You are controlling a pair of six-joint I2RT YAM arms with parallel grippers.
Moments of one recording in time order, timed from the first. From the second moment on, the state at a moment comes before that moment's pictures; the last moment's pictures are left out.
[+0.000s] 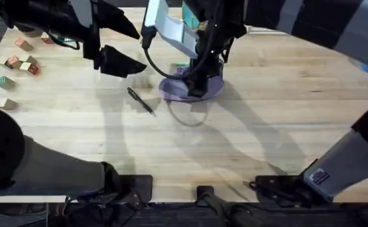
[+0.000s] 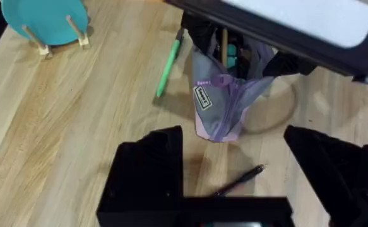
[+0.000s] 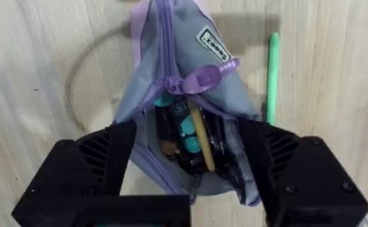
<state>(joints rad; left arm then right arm) 0.23 1.66 1.47 -1.38 0.90 1.49 0.62 1.92 1.62 -1.03 -0.15 -0.79</state>
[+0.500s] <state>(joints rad) 0.23 1.66 1.47 -1.38 0.90 1.49 0.62 1.92 1.67 -1.06 -0.14 -0.70</state>
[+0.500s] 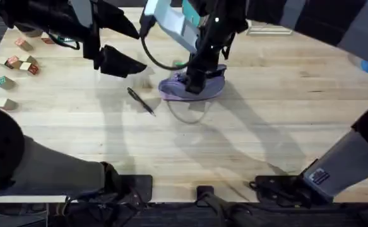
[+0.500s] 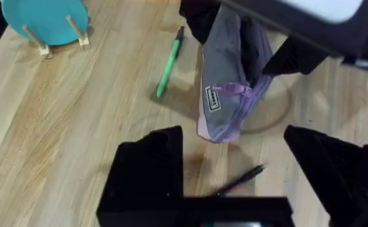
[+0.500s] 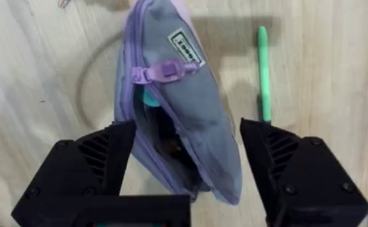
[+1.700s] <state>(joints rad) 0.23 1.66 1.47 -1.38 0.90 1.49 0.35 1.81 1.91 -0.91 -0.15 -0.49</state>
